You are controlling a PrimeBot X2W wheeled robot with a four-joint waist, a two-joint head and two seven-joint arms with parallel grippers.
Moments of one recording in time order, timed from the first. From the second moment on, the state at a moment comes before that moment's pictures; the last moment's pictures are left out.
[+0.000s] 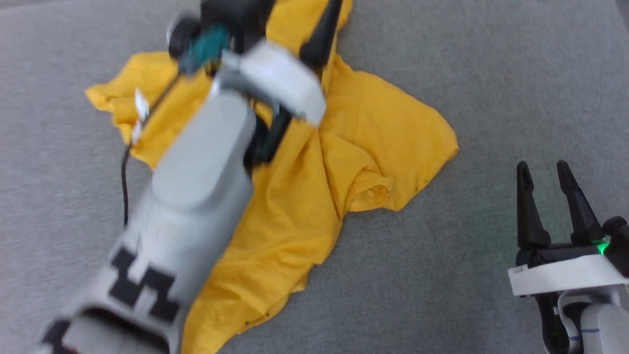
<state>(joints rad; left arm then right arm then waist) -1.02 0.12 -0.59 0.55 -0.53 -0.02 -0.26 -0.08 -0.05 -0.08 -0.01 0.22 0.13 -0.22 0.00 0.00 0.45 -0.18</state>
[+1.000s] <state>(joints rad) 0.15 0.20 -0.25 -0.10 -0.32 0.12 -0.18 0.09 -0.05 -0.16 0.01 0.26 0.13 -0.21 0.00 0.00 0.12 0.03</state>
